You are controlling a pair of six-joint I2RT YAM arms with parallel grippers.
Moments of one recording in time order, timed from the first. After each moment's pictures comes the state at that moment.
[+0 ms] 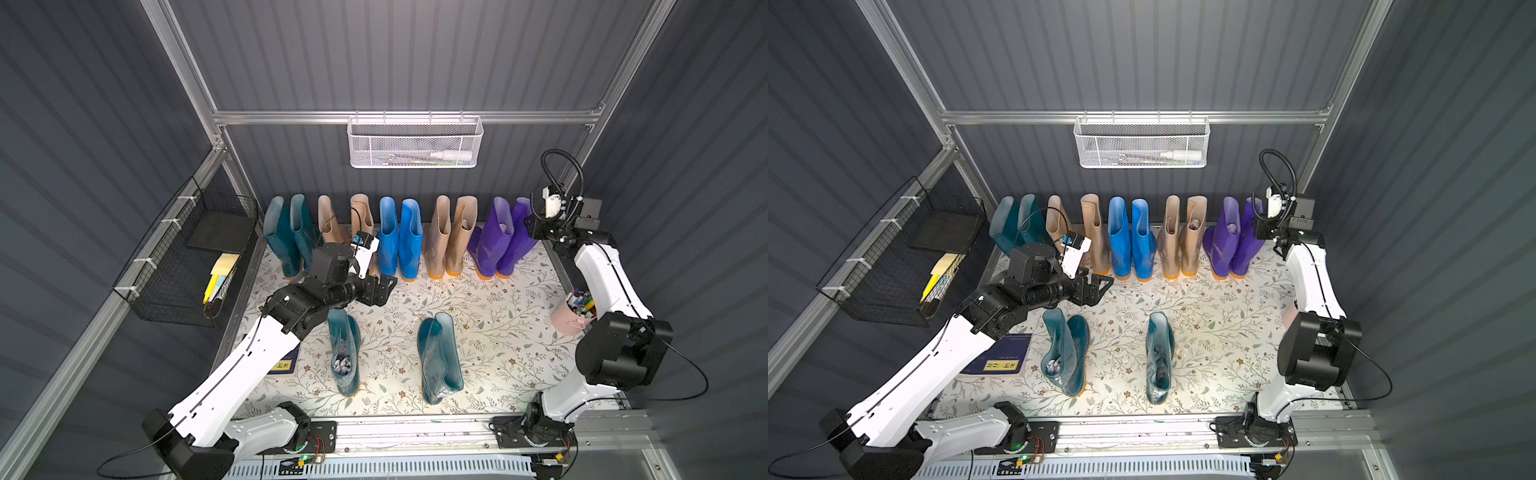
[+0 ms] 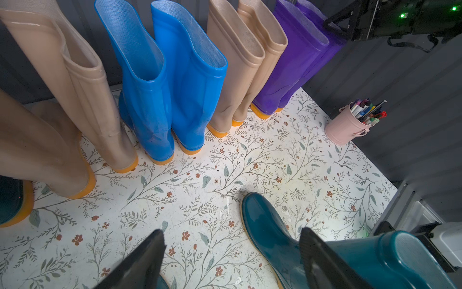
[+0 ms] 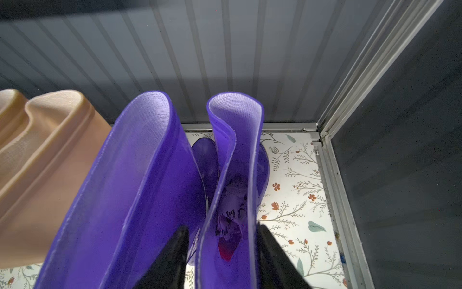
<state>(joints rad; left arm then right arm) -0.66 1.15 1.29 -0.67 0.11 -0.20 -0.20 1.65 1.55 -0.45 -0.29 -0.08</state>
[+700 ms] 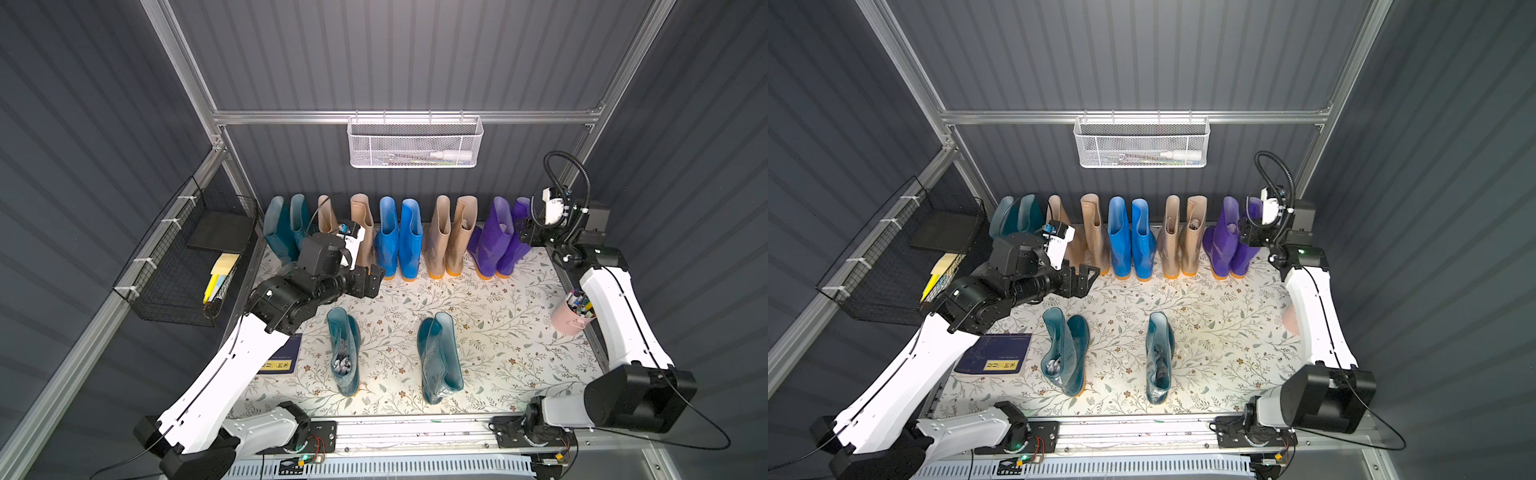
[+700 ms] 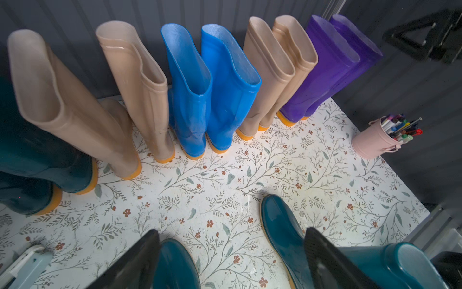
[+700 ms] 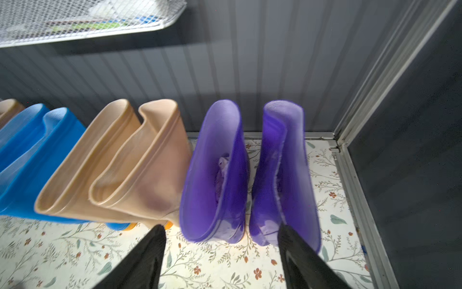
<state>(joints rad) -0.66 1.18 1.53 -0.92 -0.06 -0.24 -0.09 1.37 1.39 -0.47 -0.28 0.01</state>
